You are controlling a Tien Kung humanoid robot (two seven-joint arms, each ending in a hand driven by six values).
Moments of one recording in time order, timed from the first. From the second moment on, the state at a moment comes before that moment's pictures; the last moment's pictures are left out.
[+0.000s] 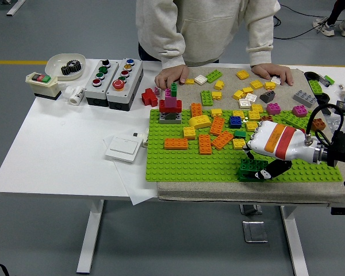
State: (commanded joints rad) left arm -0.26 0.11 -0.48 -0.33 0.98 0.08 0.43; right arm 0.85 -0.62 0.33 1.11 -2.16 -0.31 0.46
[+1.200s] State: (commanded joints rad) left arm -0.26 0.11 -0.48 -0.33 0.99 0.08 0.43; right arm 0.85 -0.63 0.35 1.10 -2.15 -0.29 0.47
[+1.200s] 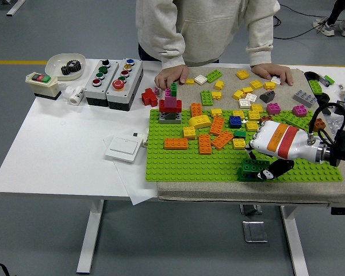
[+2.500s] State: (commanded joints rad) left arm -0.26 0.11 -0.48 -0.33 1.00 0.08 0.43; right arm 0.84 -0.63 0.36 1.11 -2.14 -0.26 0.47
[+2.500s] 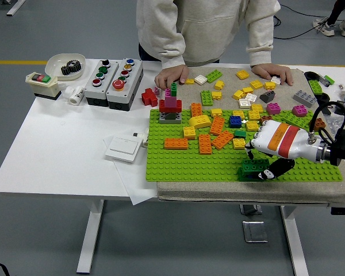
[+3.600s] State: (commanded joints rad) left arm -0.23 0.11 -0.49 -0.32 1.01 0.09 0.42; right arm 0.62 -0.65 0.74 1.35 -1.81 -0.28 0.32
